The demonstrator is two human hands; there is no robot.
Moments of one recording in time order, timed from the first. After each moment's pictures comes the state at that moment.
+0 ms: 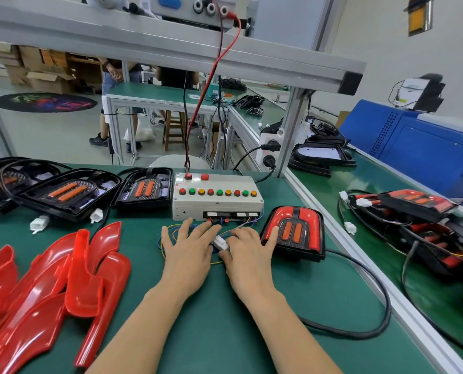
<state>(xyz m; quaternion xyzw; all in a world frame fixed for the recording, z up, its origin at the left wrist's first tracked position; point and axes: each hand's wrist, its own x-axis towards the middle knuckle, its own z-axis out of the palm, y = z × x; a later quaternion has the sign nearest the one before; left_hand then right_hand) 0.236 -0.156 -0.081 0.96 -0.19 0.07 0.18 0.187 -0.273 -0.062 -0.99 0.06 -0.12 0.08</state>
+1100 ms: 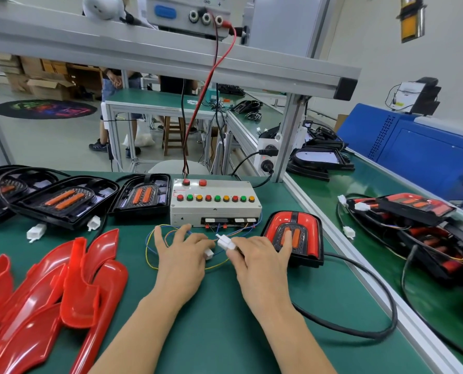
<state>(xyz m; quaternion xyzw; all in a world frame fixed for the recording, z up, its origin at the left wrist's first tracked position) 0.234 -0.150 -0.073 0.95 -0.21 0.11 0.17 0.161 -0.280 -0.044 -0.96 0.08 -0.22 0.12</state>
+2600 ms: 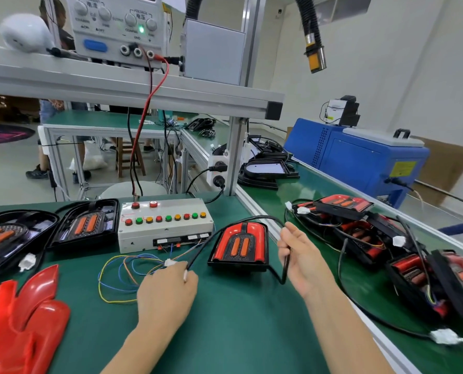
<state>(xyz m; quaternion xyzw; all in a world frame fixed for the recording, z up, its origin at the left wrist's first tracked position) 0.194 -0.199 -0.050 0.95 -0.15 0.06 0.27 0.128 -0.412 -0.009 -0.41 0.19 -0.26 0.85</state>
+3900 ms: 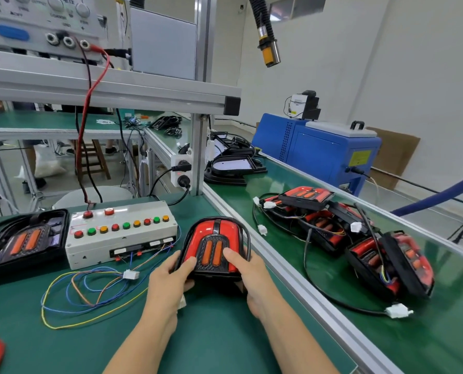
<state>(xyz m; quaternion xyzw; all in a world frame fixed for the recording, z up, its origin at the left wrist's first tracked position) 0.198 -0.263 -0.059 0.62 -0.03 -0.20 0.76 0.128 -0.394 -0.050 -0.62 0.24 -0.17 0.73</state>
